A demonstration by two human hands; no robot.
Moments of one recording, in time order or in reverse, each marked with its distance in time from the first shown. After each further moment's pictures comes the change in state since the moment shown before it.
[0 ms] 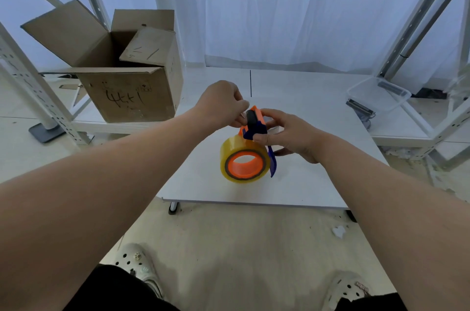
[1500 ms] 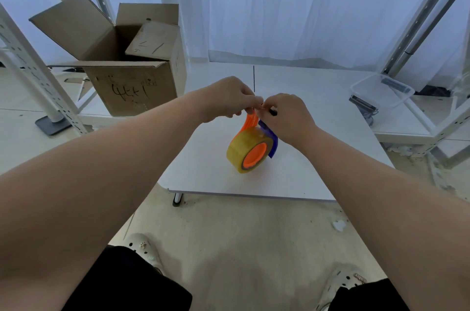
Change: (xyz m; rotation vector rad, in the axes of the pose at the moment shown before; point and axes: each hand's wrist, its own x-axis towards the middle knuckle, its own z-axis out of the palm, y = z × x) left_hand 0.000 0.006 -0.015 0.094 -0.231 -0.007; right_hand 0.010 -0.019 0.020 -0.745 0.478 -0.311
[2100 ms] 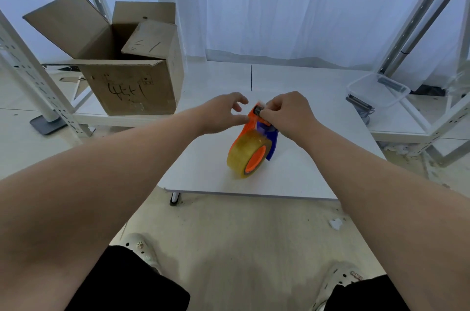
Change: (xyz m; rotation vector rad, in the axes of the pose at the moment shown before) left_hand 0.011 -0.037 0.020 0.149 -0.010 0.055; right_hand -0.005 -0.007 -0.014 0.277 -0.036 0.225
